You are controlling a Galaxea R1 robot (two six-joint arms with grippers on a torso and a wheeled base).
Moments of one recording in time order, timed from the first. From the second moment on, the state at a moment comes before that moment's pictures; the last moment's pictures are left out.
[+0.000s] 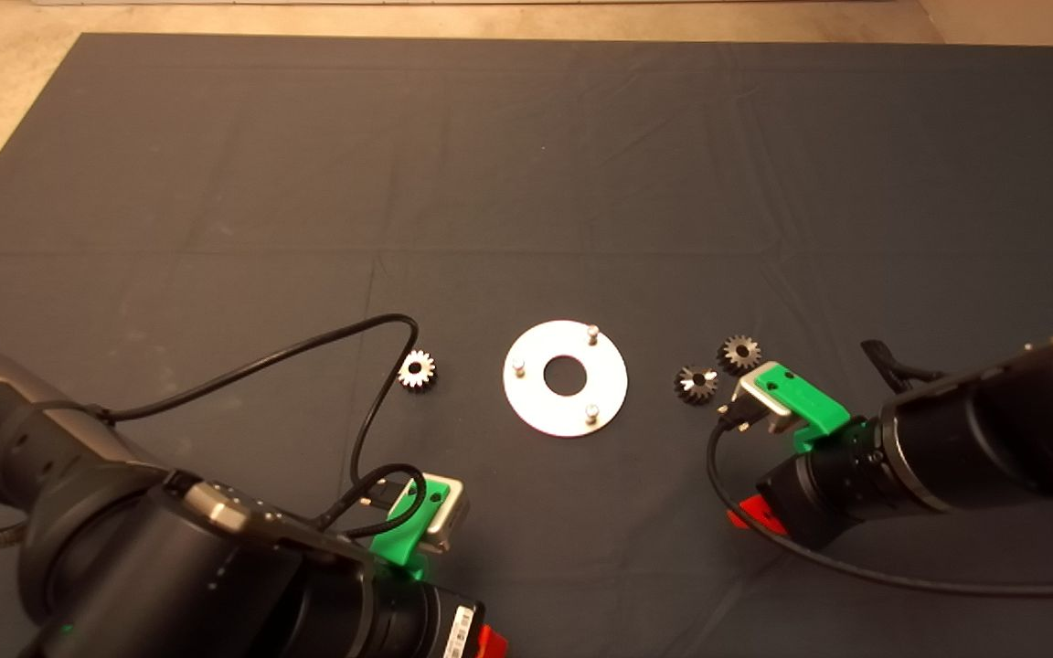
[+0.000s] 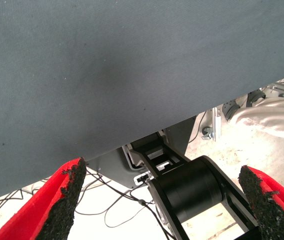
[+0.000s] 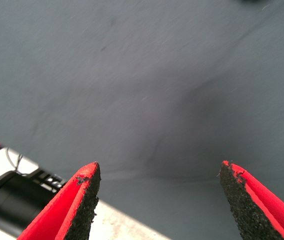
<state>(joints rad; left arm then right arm) -0.11 2.48 -0.34 0.62 1.53 -1.78 0.28 2.34 -0.47 -0.43 -1.53 1.39</state>
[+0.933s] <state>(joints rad) -0.11 2.49 -0.34 0.62 1.53 -1.78 0.30 2.34 -0.66 -0.43 -1.53 1.18</state>
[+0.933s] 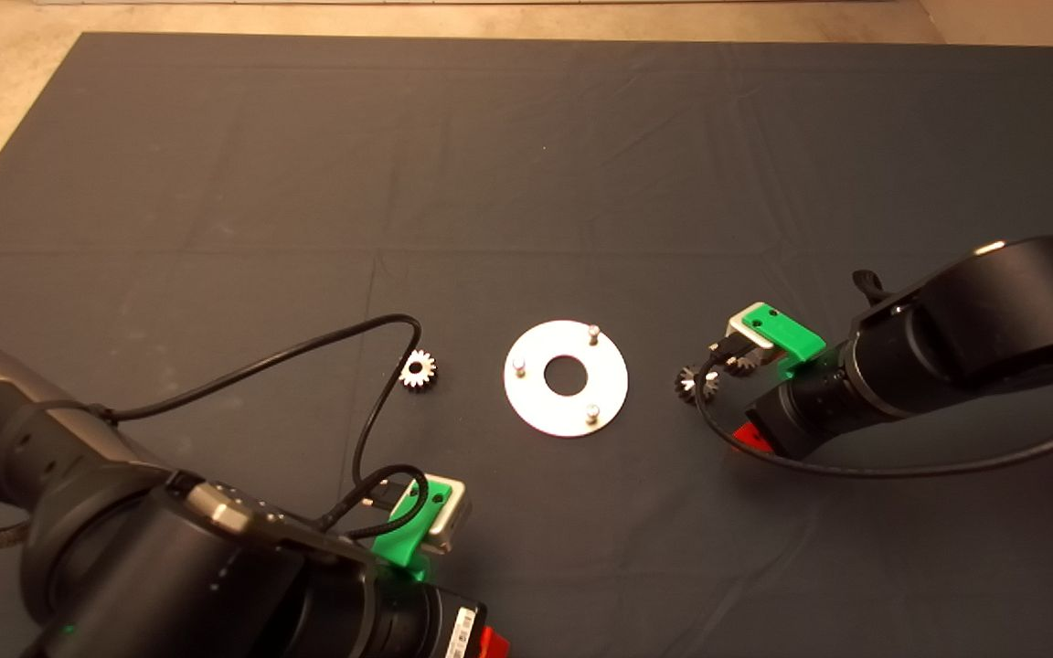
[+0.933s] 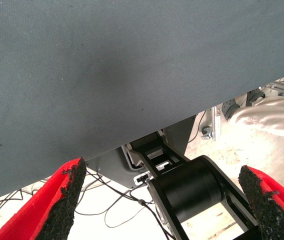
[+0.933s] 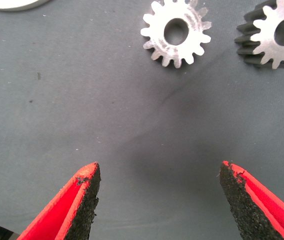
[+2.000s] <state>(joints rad) -0.11 2.49 -0.34 0.62 1.53 -1.78 0.30 2.39 -0.75 -0.45 -1.53 1.15</state>
